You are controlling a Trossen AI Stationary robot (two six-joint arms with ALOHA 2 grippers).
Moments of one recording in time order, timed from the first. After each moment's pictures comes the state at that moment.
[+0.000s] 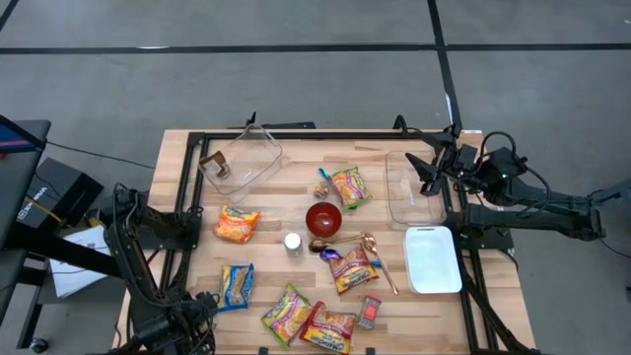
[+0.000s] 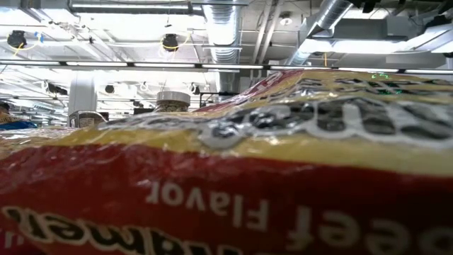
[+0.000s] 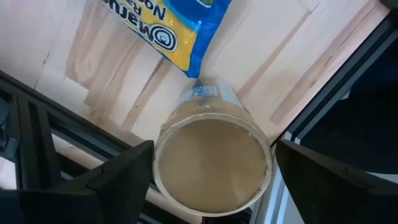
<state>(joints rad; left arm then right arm) -1.16 1.70 1.33 -1.17 -0.04 -1.73 -0.26 0.51 0.55 0.30 0.10 -0.22</state>
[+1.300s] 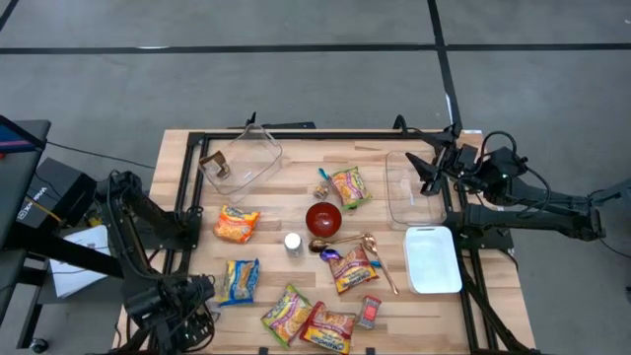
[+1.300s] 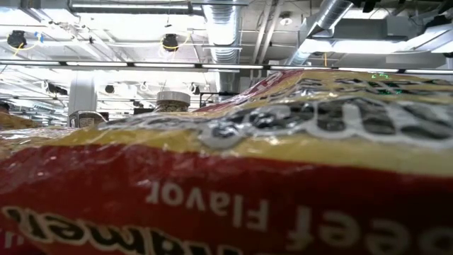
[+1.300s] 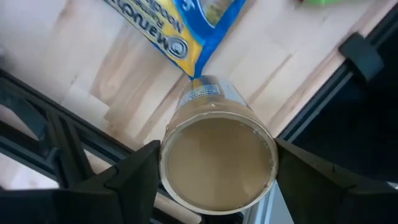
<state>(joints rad) -1.11 1.53 1.29 -1.23 -0.12 -1.76 -0.26 0.51 0.55 0.31 0.10 -0.22</state>
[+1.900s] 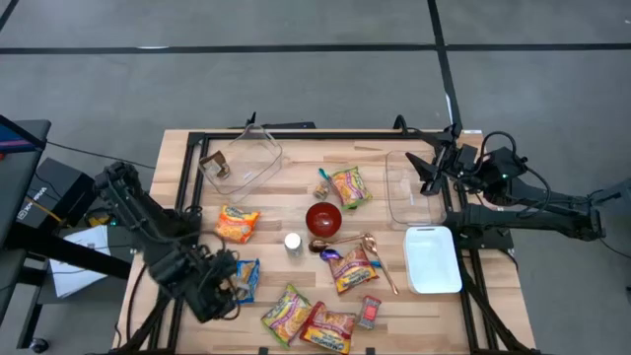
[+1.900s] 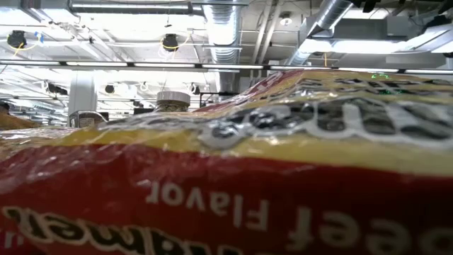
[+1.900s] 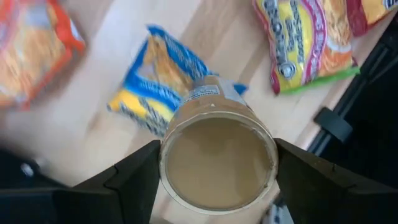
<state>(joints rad) -0.83 1.44 1.29 -1.23 -0.21 -1.34 -0.26 0.51 0.55 0.31 0.10 -0.23</state>
